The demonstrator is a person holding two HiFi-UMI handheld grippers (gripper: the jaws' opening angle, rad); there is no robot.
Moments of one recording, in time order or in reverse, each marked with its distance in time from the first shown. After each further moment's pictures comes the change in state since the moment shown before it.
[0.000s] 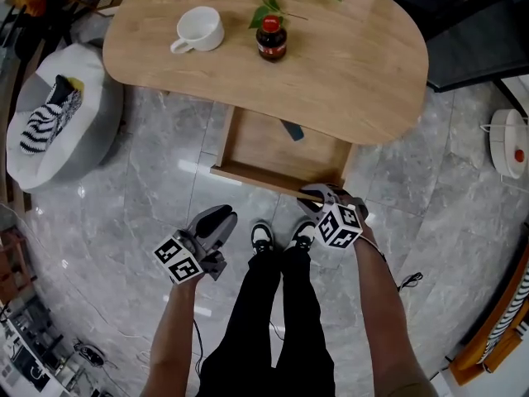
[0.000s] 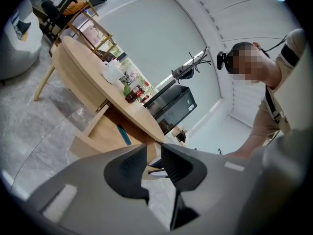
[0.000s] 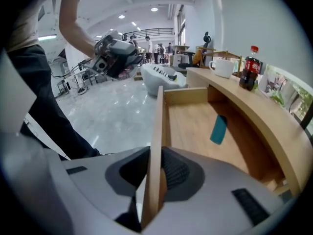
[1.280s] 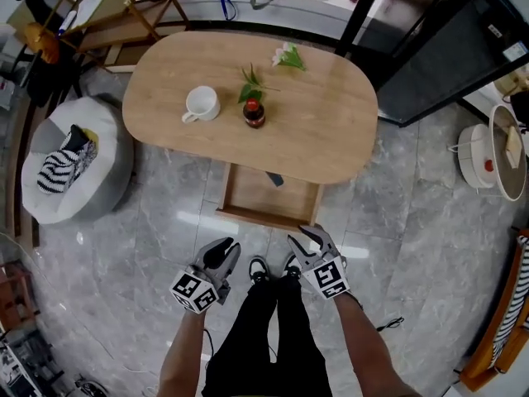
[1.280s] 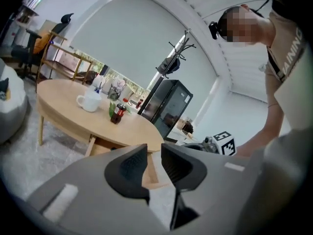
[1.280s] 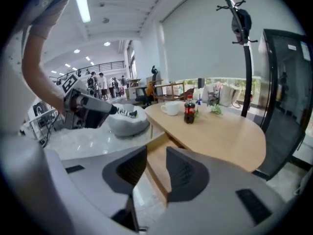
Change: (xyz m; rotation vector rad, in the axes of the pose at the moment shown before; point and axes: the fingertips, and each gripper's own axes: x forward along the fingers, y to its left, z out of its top) left arm -0.004 -0.092 0.060 0.276 0.042 0.098; right arm -0.158 -0.011 0.101 0.472 -0.334 -0.392
